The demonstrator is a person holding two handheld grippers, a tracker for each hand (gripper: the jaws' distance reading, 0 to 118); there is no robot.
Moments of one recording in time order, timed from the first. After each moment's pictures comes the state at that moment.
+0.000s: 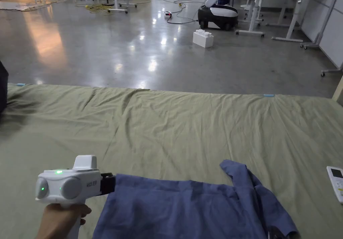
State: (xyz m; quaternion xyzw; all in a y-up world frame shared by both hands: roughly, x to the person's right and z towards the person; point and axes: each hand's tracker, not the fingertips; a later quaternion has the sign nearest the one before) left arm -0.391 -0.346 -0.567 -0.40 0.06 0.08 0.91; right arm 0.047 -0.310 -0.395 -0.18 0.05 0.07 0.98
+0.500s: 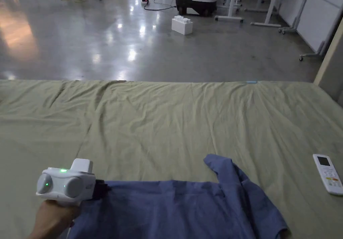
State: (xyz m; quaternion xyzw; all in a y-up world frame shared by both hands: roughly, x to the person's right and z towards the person) left arm -0.358 -0.413 -0.634 -0.46 0.06 -0.02 0.89; right arm 0.074 -0.348 -0.417 -0.24 0.02 0.07 0.97
